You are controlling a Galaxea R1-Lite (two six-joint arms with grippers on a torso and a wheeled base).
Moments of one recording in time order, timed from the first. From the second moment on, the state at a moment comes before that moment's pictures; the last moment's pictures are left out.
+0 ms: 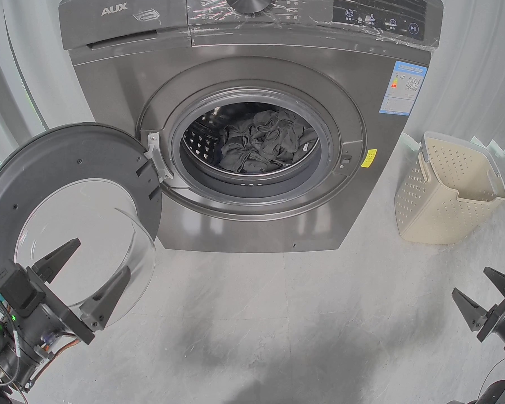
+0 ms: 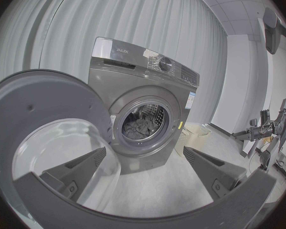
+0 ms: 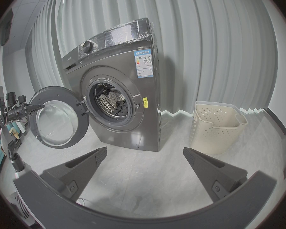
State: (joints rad) left arm -0.59 1.18 -0.02 -1.27 0.16 -0.03; right arm 0.34 0.83 -0.02 -0.72 -0.11 0.04
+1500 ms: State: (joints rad) left arm -0.09 0.08 -0.02 -0.05 0.15 -0.07; right arm 0.01 0.01 -0.02 0.01 0.03 0.00
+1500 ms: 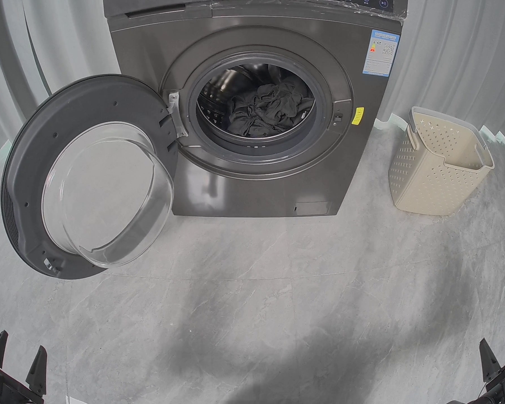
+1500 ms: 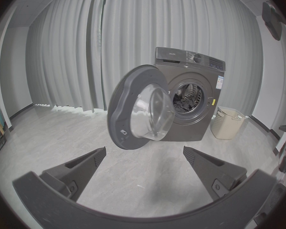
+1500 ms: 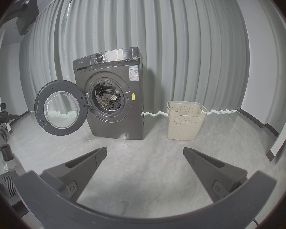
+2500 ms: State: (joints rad) left arm 0.00 0.01 -0.02 0.00 0.03 -0.02; right arm 0.01 0.01 -0.02 0.00 0.02 0.00
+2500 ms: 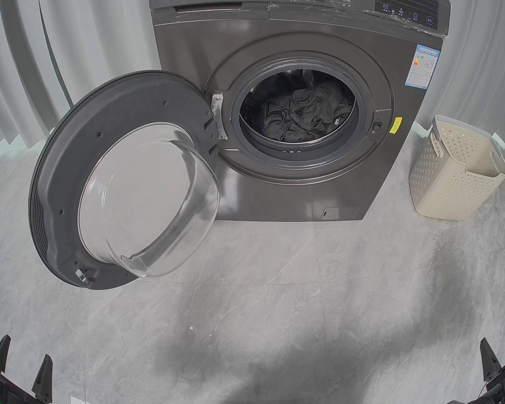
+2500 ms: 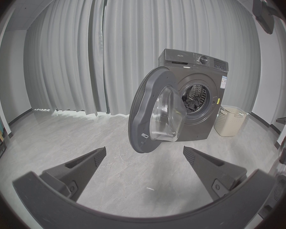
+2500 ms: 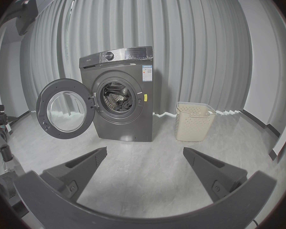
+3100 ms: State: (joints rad) left arm 0.00 0.01 -0.02 0.00 0.03 -0.03; right arm 0.01 0.01 -0.02 0.00 0.02 0.00
